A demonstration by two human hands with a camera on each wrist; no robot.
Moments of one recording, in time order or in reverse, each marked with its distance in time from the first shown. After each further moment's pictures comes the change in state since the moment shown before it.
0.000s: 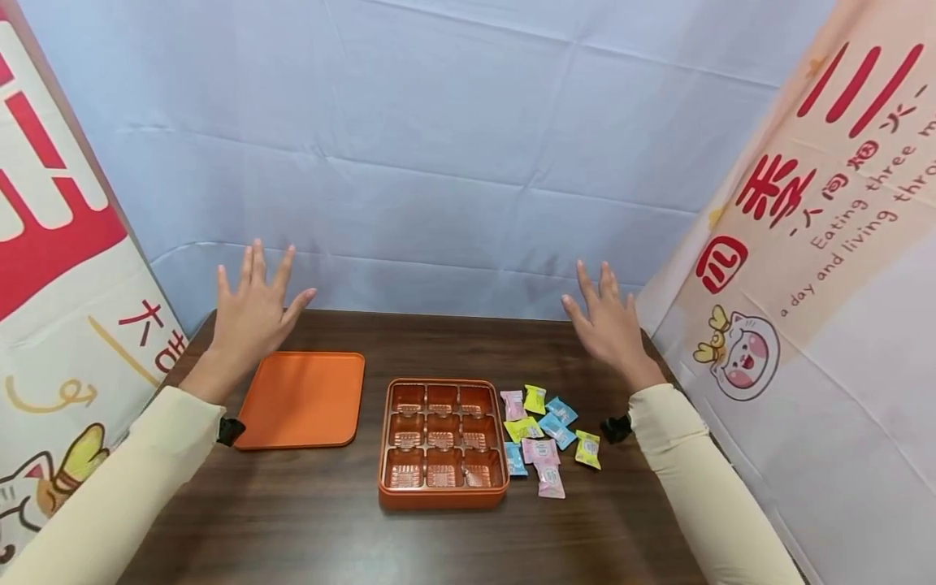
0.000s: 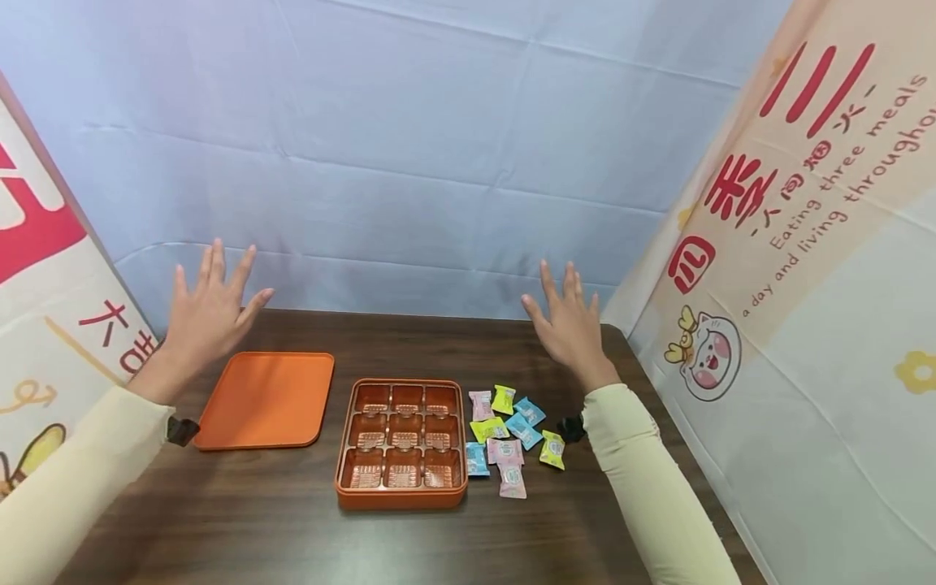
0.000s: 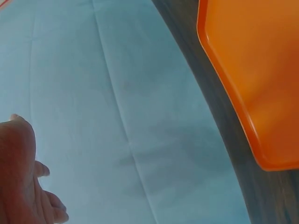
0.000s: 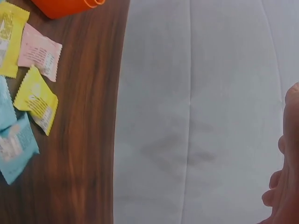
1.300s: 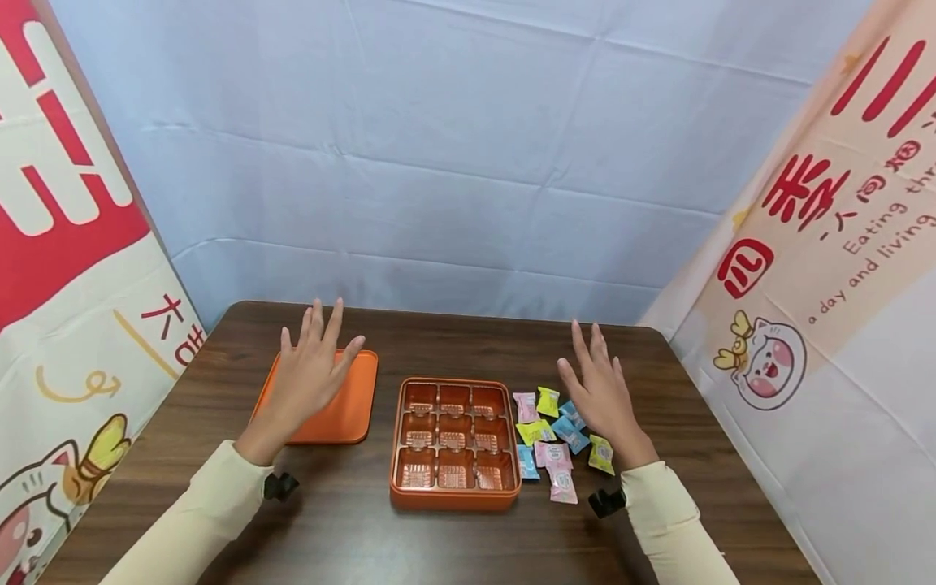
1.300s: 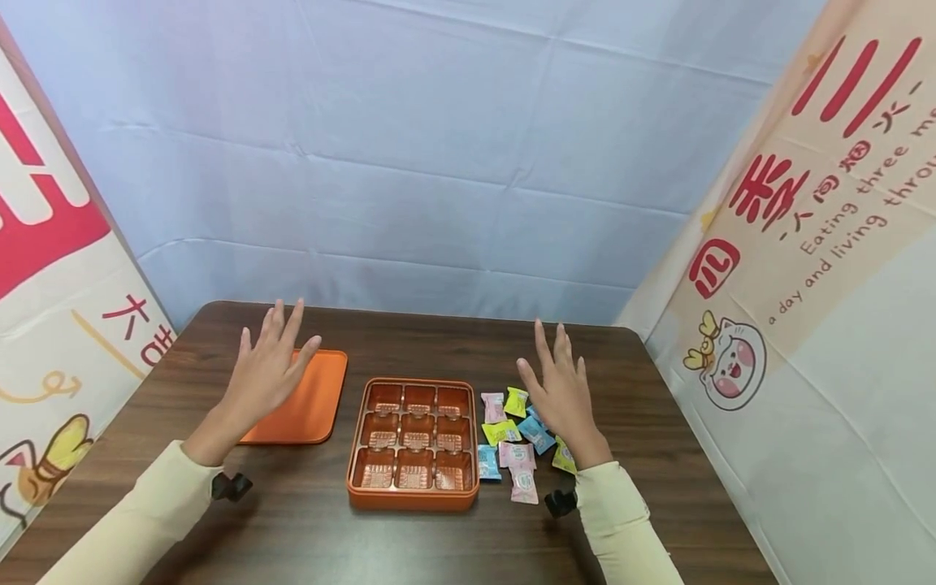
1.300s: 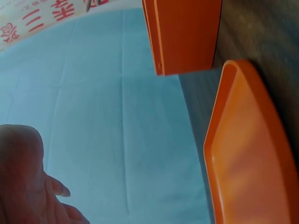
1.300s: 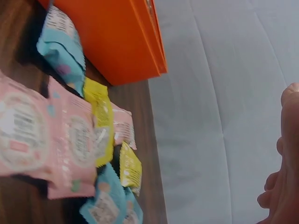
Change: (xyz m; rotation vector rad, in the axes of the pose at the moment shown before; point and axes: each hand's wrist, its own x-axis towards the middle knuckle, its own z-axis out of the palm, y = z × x) left_hand -0.062 0.064 0.034 -0.264 -0.113 -0.089; right_hand -0.069 -0.013 0.069 0.184 -0.002 -0.020
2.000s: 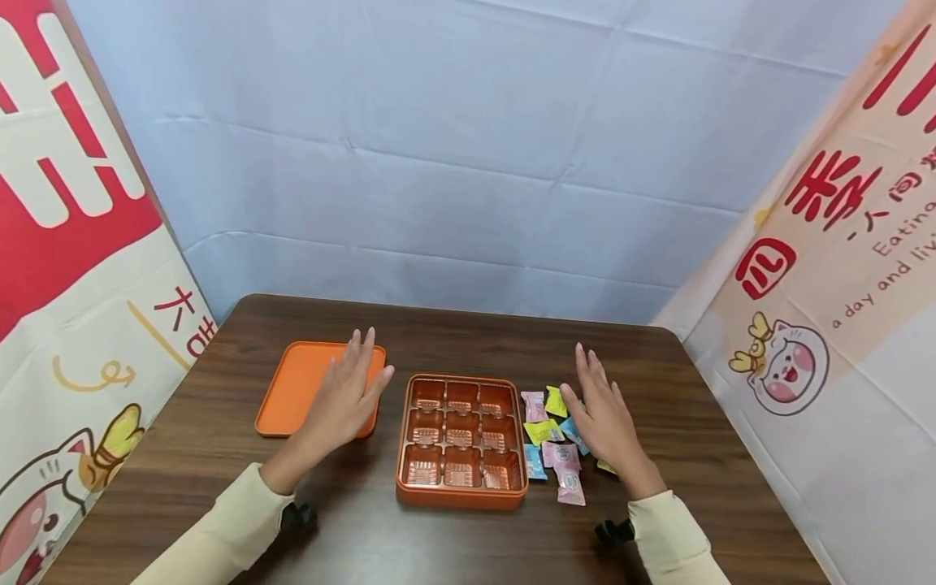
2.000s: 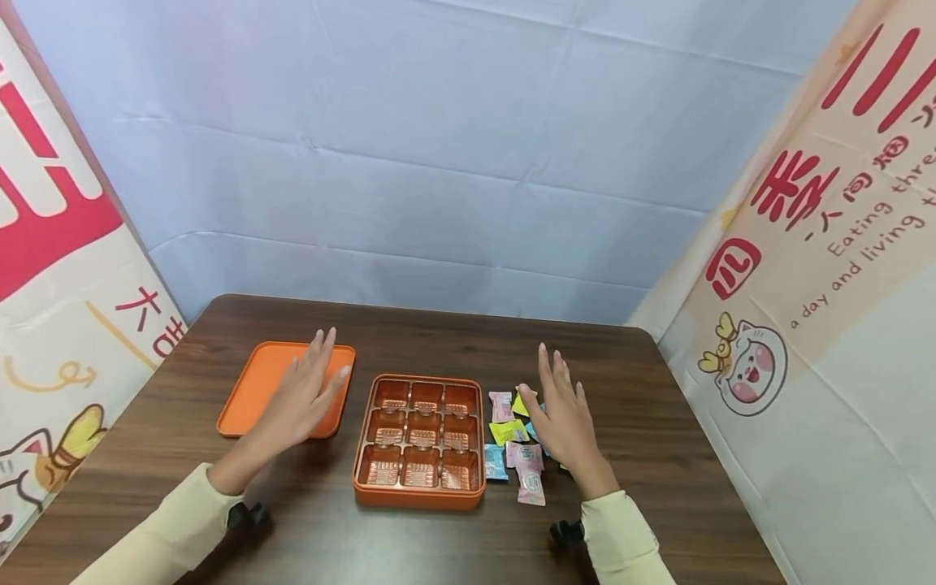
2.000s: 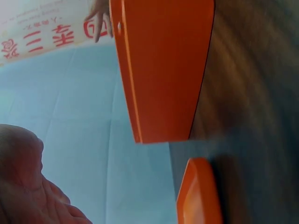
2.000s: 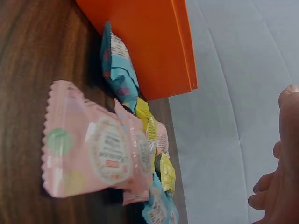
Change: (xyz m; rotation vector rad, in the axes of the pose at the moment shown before) left_hand -0.034 0.027 0.030 -0.195 -0.125 -0.002; right_hand -0.029 -0.002 0.018 0.065 -0.081 -0.007
